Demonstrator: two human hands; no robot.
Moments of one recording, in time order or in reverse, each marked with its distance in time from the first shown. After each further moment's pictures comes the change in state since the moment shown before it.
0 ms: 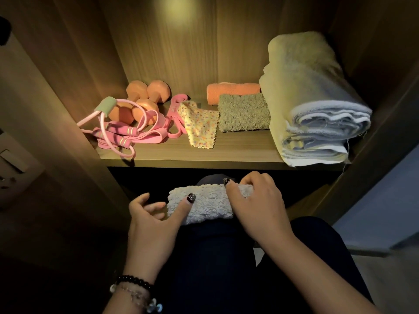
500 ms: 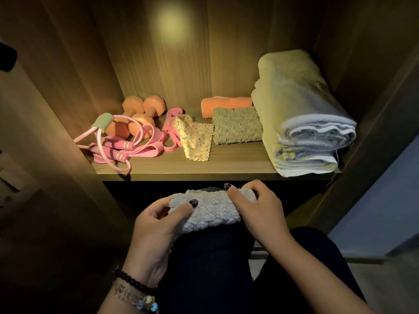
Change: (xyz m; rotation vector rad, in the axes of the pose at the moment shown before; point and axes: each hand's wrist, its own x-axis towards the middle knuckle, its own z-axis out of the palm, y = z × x) left_hand 0.003 0.024 0.008 -0.588 -0.348 -0.085; right_hand 0.011 0.005 -0.008 0.269 -0.001 0.111
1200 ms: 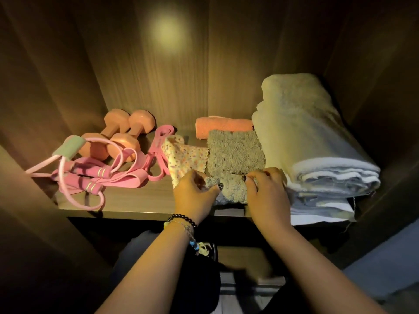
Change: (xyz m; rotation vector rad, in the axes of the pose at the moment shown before) left_hand 0.186 -0.006 0.090 0.701 0.124 0.341; right_hand 0.152 0.016 0.007 -0.551 0.258 -0.216
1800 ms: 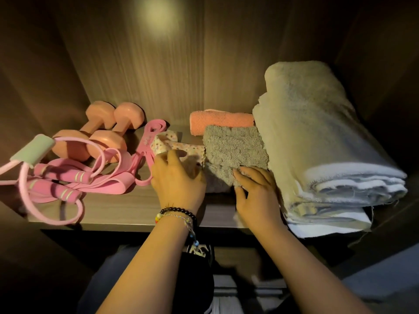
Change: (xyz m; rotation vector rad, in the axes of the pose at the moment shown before) left_hand 0.042 0.000 0.012 0.312 0.316 0.110; right_hand 0.022 0.019 0.048 0.017 0.088 -0.320
